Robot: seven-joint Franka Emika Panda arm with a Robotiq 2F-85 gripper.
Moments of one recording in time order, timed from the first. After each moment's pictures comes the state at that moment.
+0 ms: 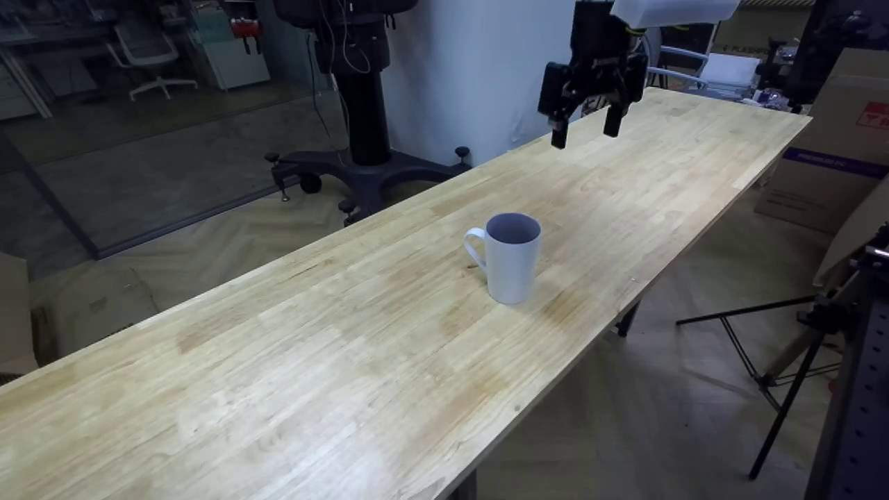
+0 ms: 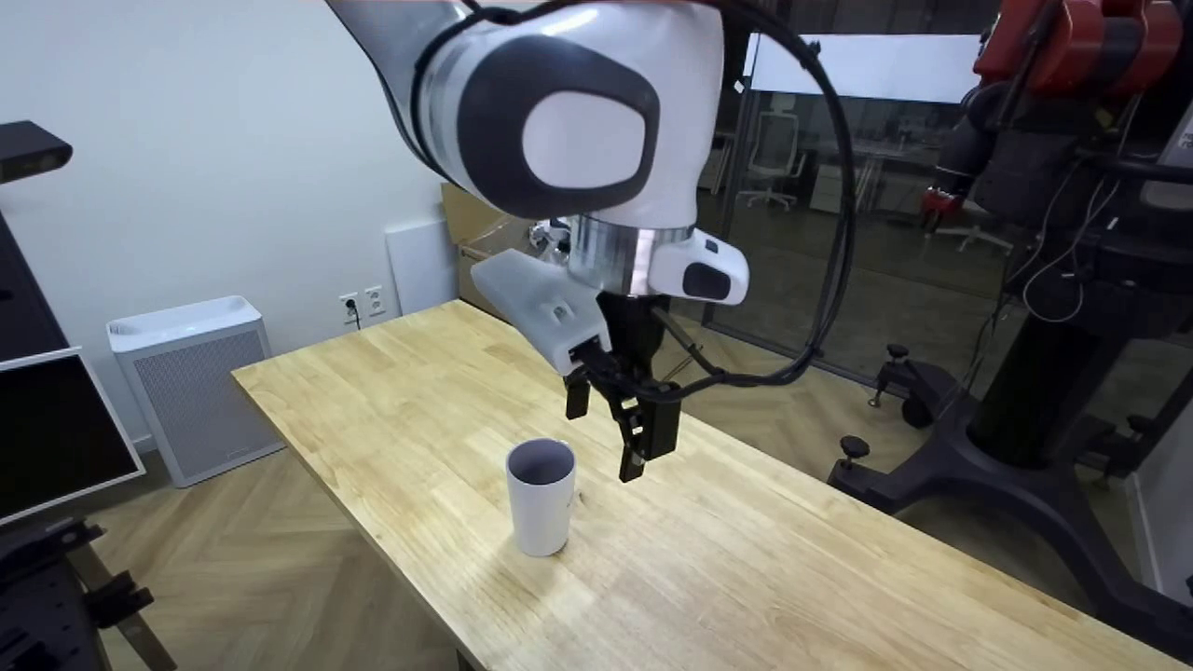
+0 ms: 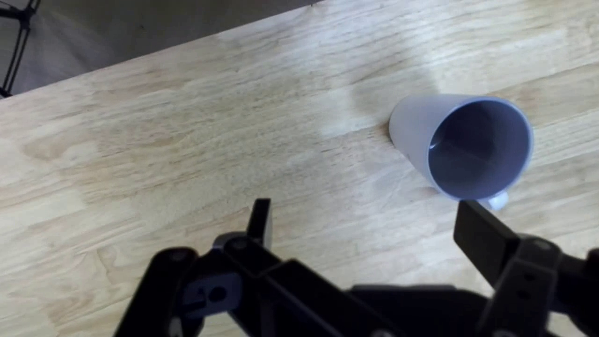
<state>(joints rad) -0.10 0.23 -0.17 -2.26 0.11 2.46 -0.02</state>
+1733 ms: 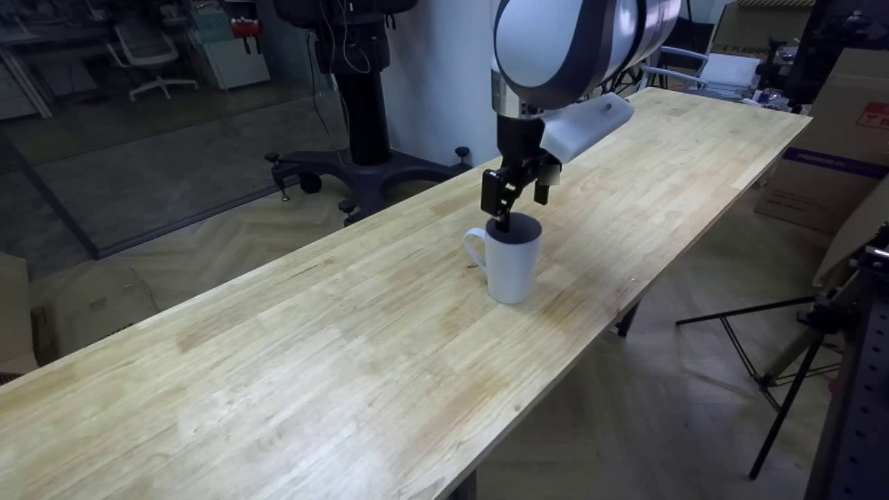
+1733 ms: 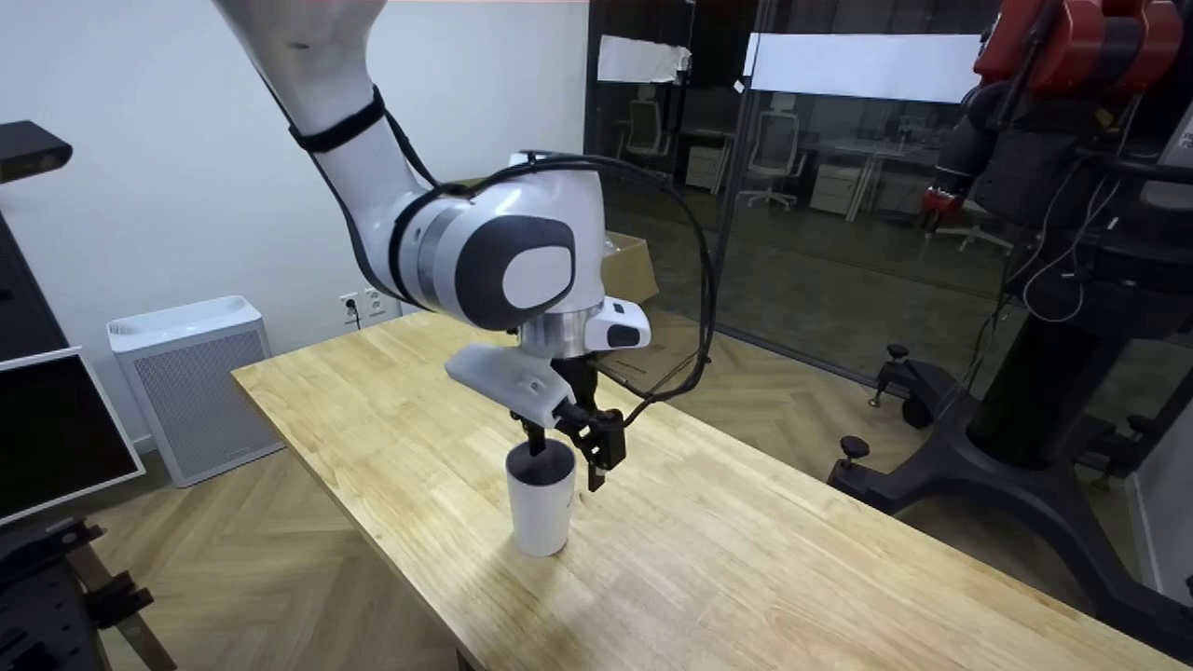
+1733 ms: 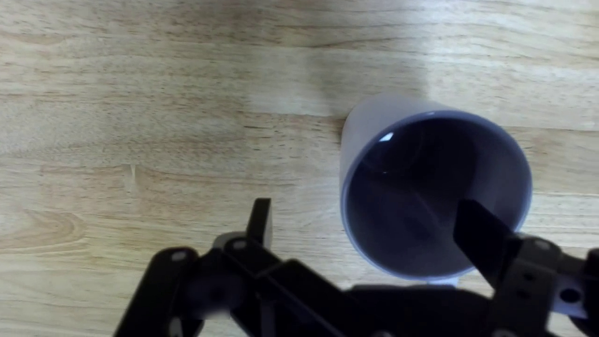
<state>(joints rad) -0.02 0.50 -0.08 -2.20 -0.07 2.73 0.00</state>
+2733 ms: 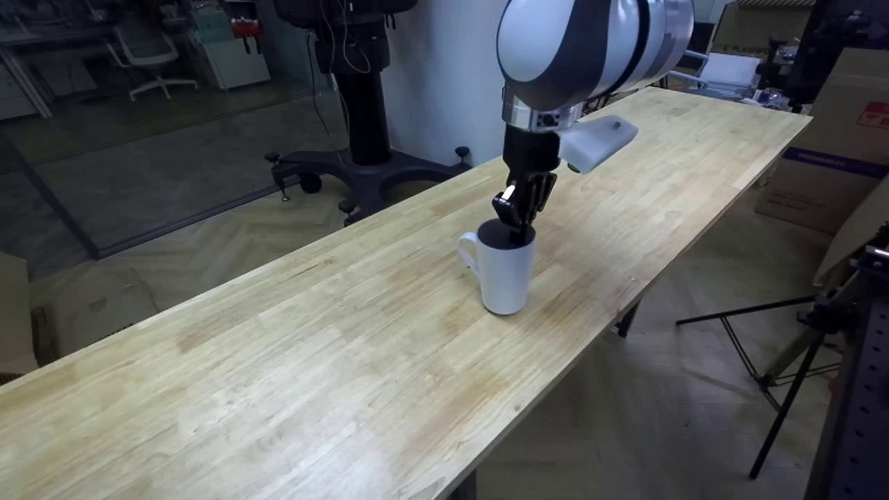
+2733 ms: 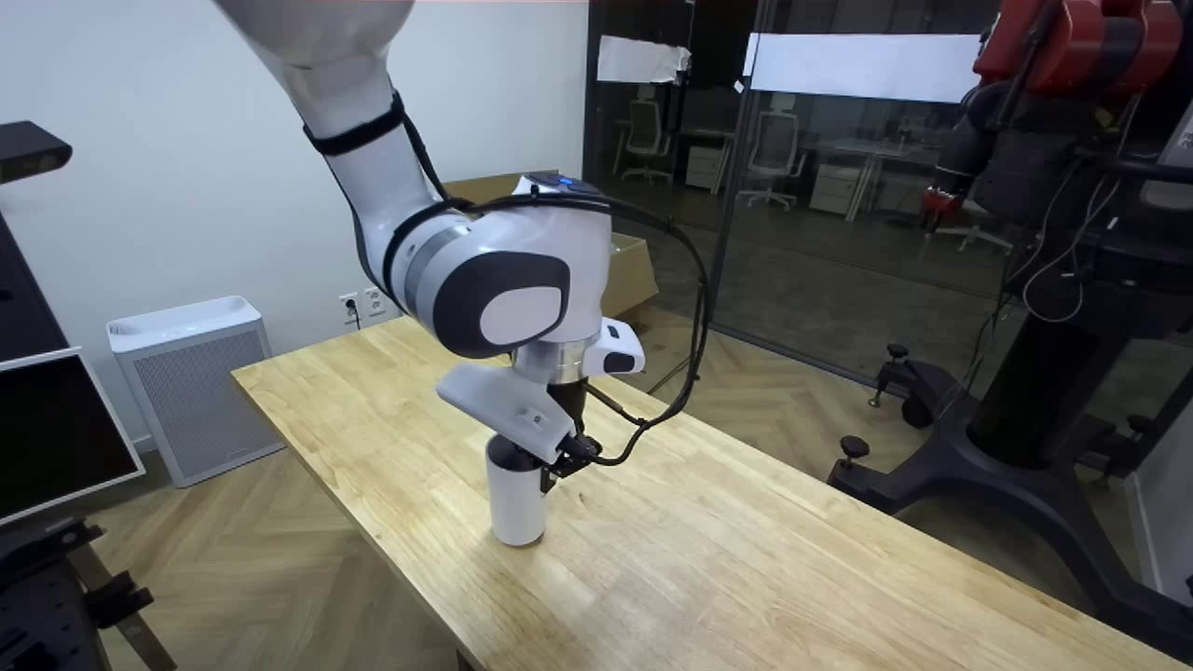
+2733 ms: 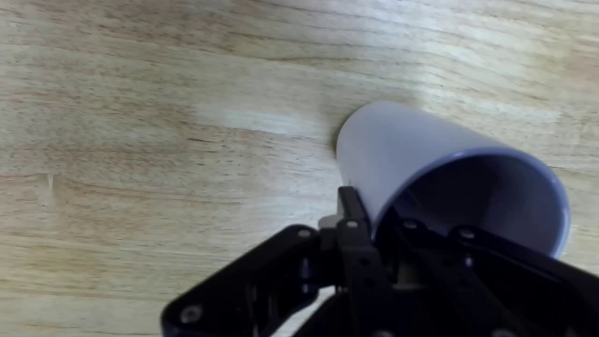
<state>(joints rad) -0.19 0.52 0.10 -2.23 0.07 2.78 -0.26</state>
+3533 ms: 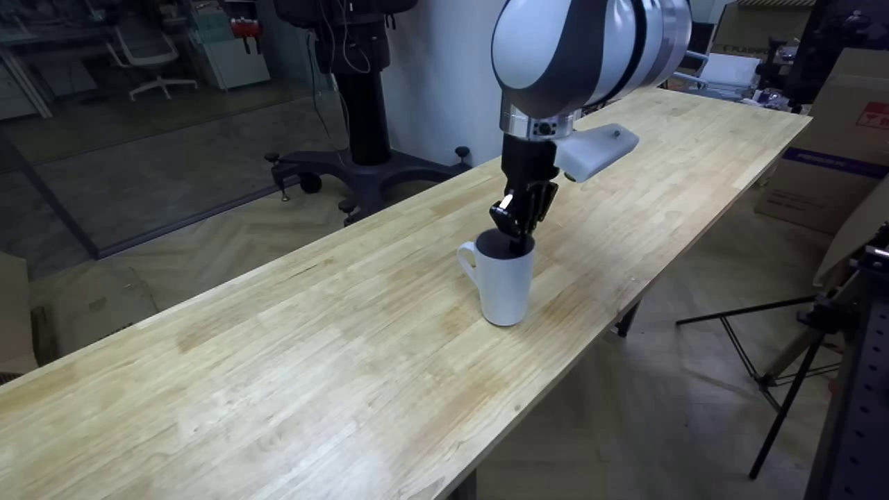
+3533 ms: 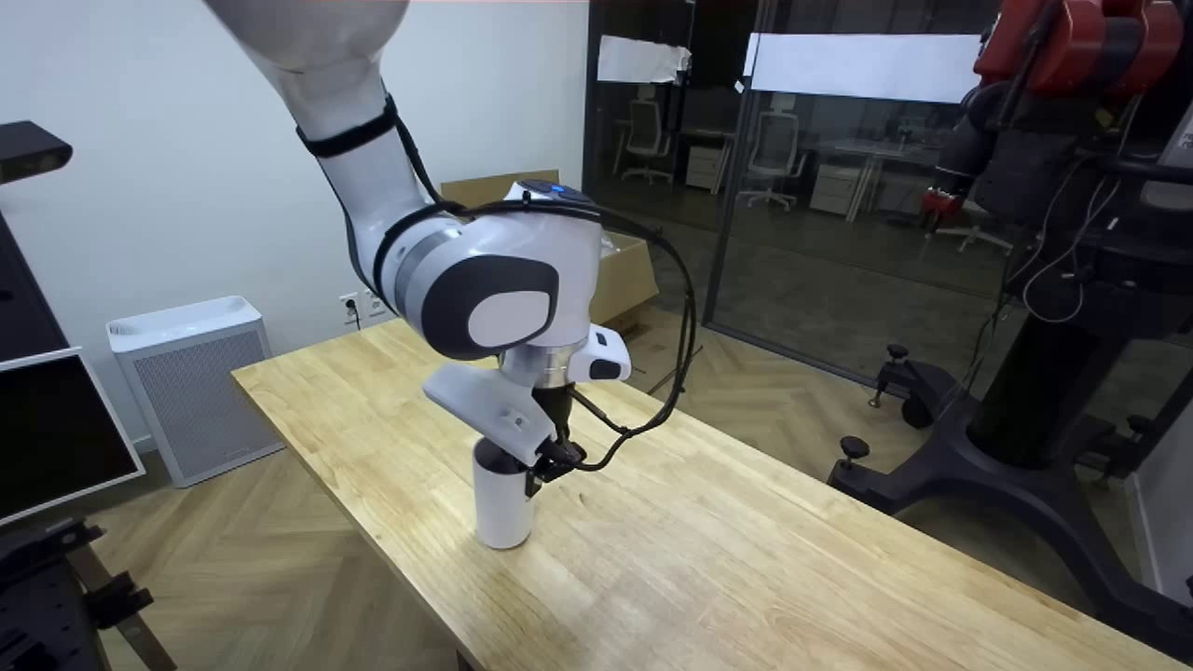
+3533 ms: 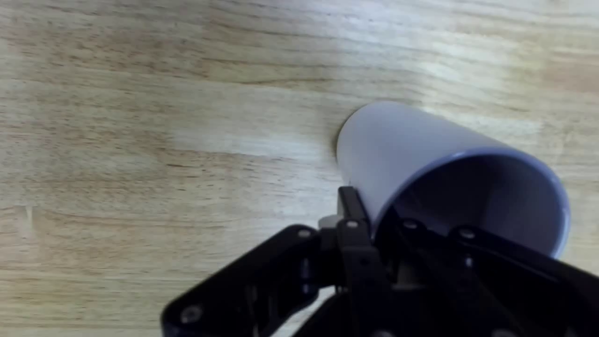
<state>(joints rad) -0.17 0.52 0.09 -2.24 0.10 2.76 -0.22</state>
